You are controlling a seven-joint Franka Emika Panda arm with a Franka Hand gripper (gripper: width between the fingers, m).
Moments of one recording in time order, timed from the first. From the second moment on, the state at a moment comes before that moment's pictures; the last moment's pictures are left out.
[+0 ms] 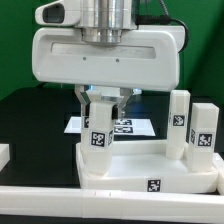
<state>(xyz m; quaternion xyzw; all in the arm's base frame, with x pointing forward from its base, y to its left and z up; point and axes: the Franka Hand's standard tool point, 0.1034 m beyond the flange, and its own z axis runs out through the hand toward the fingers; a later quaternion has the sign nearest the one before) 0.621 -0.055 0.115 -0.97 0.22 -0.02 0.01</state>
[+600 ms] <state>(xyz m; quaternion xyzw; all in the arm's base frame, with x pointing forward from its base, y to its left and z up) 0.620 -0.061 0.113 -0.87 0.49 -0.02 0.04</state>
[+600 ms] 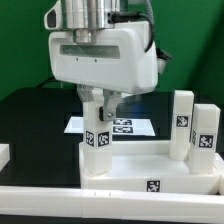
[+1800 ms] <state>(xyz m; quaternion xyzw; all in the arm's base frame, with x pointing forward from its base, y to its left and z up) 0.622 -0.053 0.115 -0.73 0.68 0.00 0.04</state>
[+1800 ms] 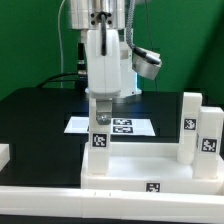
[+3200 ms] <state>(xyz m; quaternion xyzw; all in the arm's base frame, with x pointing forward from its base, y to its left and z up) 0.623 -0.051 0.116 -0.98 0.18 -0.02 -0.01</state>
